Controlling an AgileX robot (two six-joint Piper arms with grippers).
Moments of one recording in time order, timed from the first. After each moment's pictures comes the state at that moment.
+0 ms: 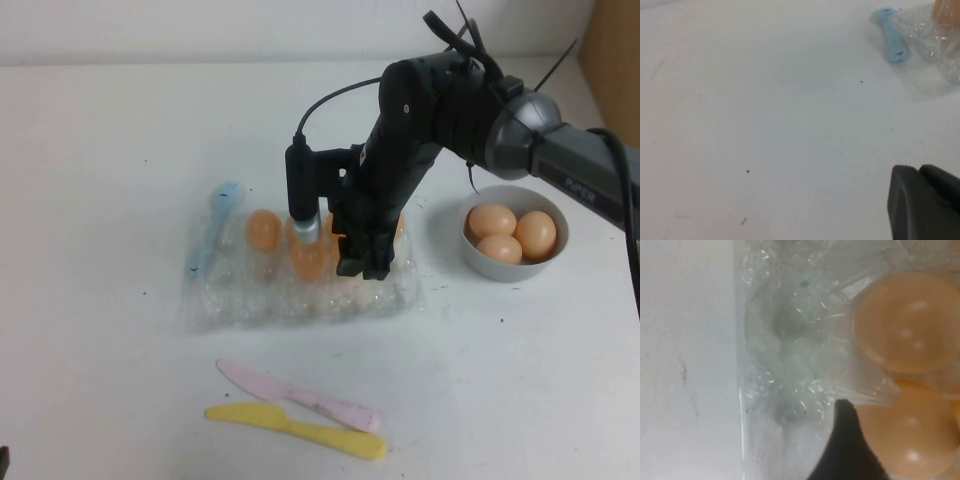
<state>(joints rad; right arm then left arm) 0.59 2.20 -1.97 0.18 1.08 -1.12 -0.09 -0.01 0.02 -0.05 0.38 0.20</state>
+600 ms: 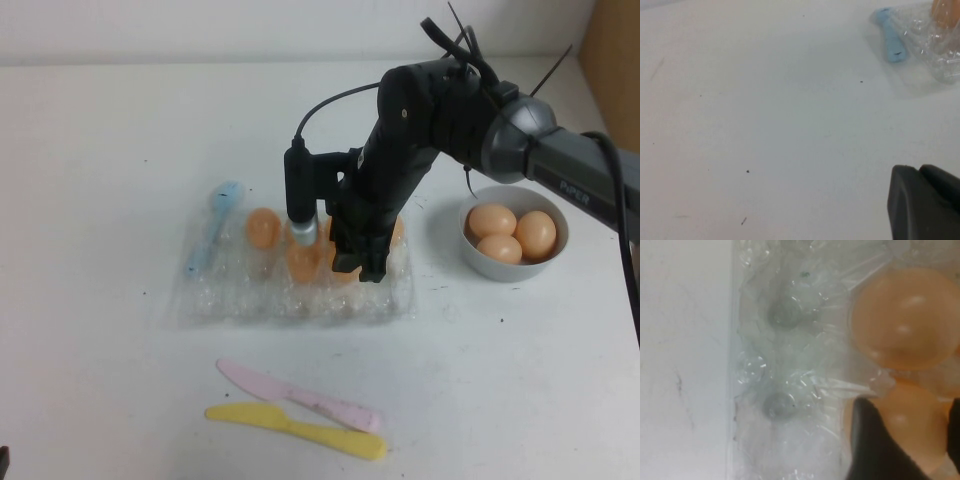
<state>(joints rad) 0.59 2.22 -1.97 0.19 1.07 -1.12 -0.09 -0.01 0.02 -0.05 0.38 0.20</state>
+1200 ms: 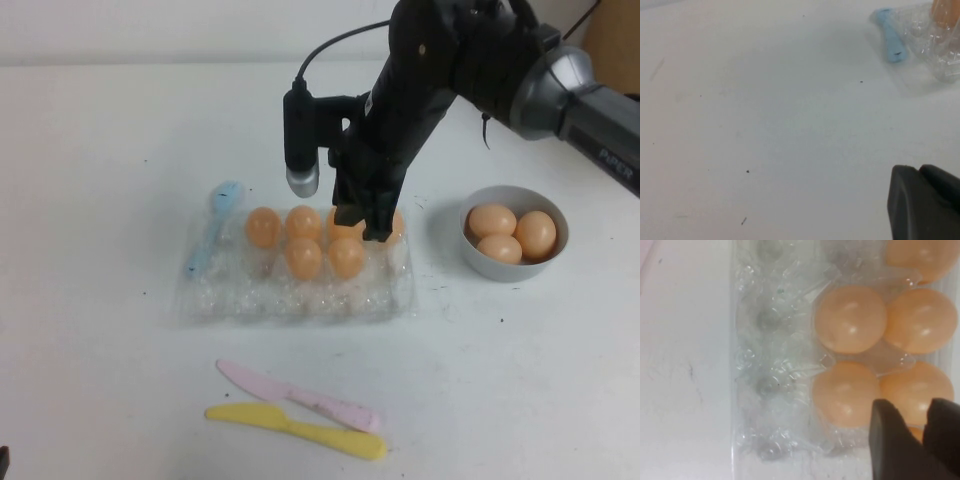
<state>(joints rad) 0.59 2.15 -2.09 0.16 1.21 -1.05 -0.09 -0.01 0.02 -0.05 0.38 0.20</state>
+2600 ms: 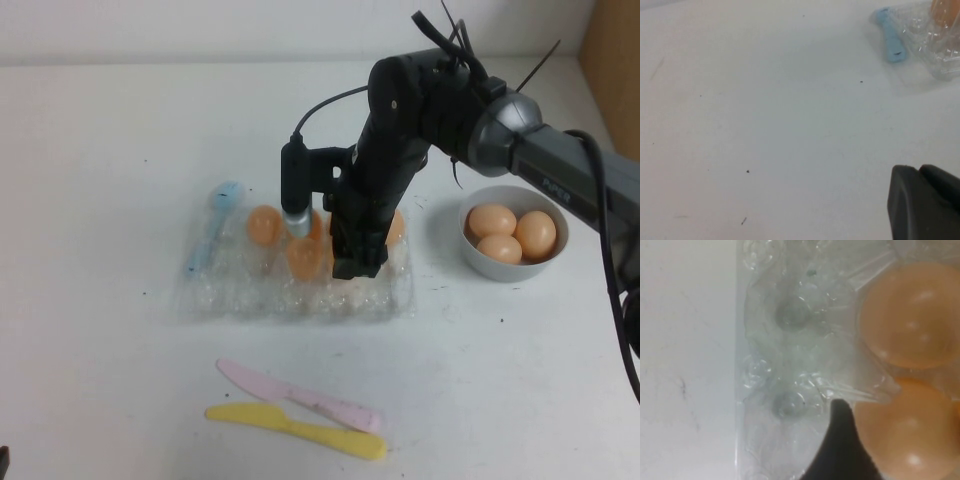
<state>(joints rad) 0.59 2.28 -2.09 0.18 1.18 -1.04 -0.09 -0.01 0.02 -0.05 0.38 0.20</state>
